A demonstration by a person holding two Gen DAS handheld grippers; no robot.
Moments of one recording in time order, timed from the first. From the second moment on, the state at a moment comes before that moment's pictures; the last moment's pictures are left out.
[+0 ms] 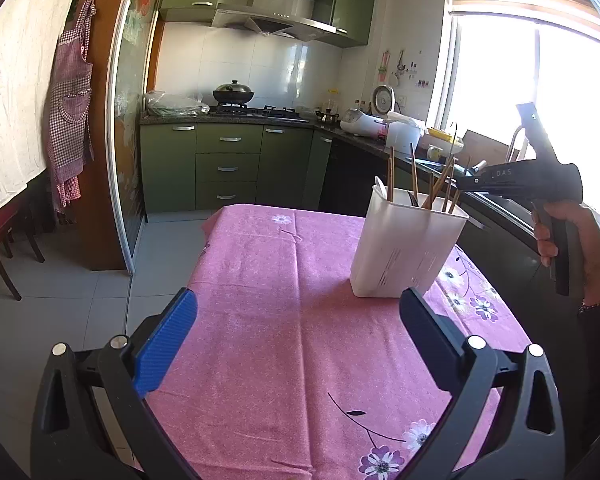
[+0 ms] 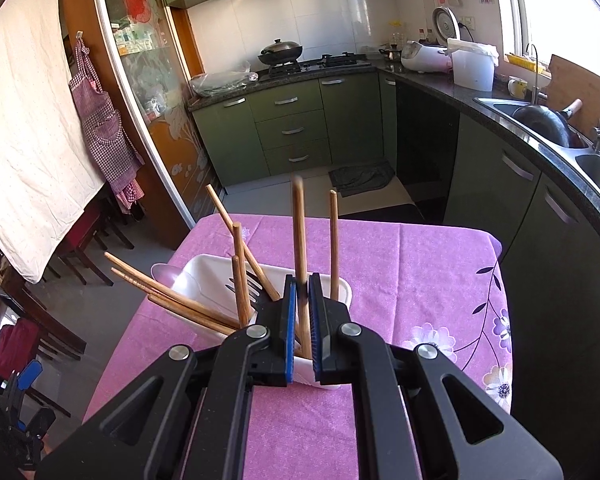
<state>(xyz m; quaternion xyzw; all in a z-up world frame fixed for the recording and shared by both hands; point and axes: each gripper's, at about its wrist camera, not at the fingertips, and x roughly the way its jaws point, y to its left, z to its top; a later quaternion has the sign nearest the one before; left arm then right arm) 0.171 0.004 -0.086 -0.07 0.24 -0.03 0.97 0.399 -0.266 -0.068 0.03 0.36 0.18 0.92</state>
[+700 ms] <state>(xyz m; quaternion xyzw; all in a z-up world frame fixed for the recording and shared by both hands) 0.117 -0.021 -0.094 -0.03 0.21 -0.04 0.98 0.124 -0.324 -0.109 0.01 0.21 0.11 0.97</state>
